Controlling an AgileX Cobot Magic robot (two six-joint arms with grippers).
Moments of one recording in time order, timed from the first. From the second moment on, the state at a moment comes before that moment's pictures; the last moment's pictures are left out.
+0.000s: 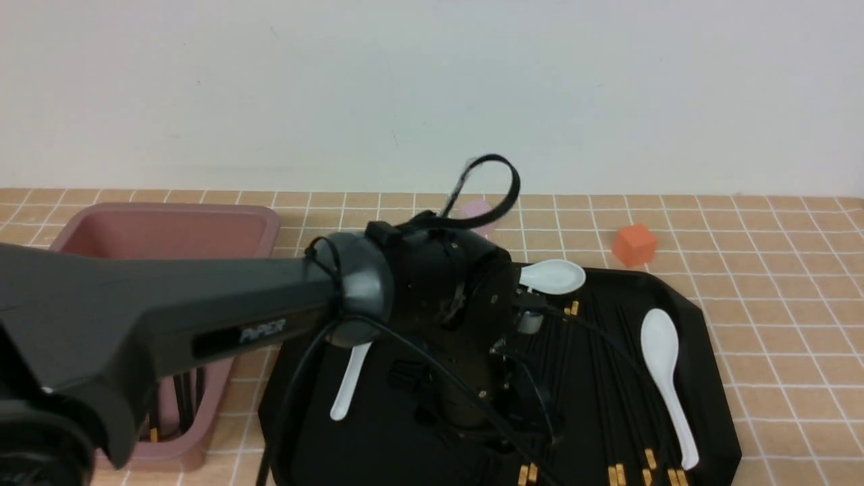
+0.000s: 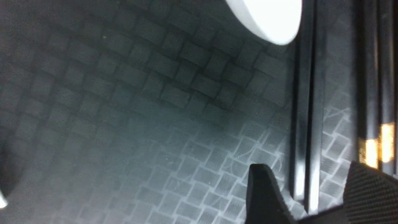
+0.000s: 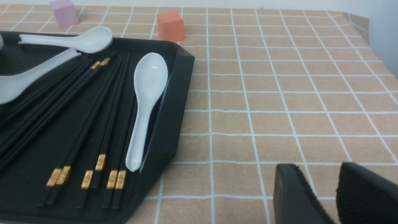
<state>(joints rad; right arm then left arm) -0.03 -0.01 0.02 -0.02 0.36 0.05 -0.79 2.03 -1.46 -0.04 0.86 -0.36</state>
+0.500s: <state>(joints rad) -0.03 -0.01 0.02 -0.02 0.36 0.05 -0.79 2.07 -1.47 -0.07 0.80 -0.36</state>
